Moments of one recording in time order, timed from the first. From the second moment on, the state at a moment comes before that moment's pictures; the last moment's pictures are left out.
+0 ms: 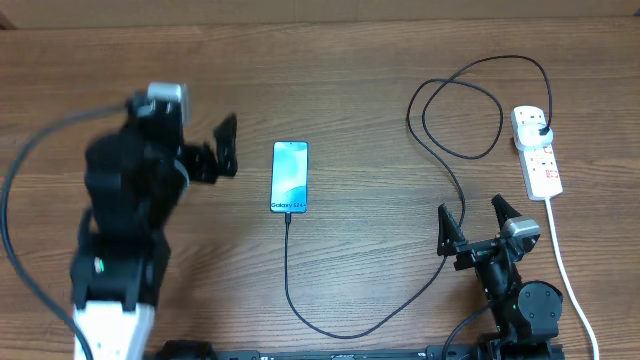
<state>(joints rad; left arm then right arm) -0.06 0.96 1.00 -0.40 0.15 -0.07 0.05 0.01 0.02 -0.02 -0.17 0.15</state>
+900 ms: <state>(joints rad) 0.01 0.06 0.03 0.03 0.09 -0.05 0.05 0.01 0.02 -0.02 -0.17 0.15</state>
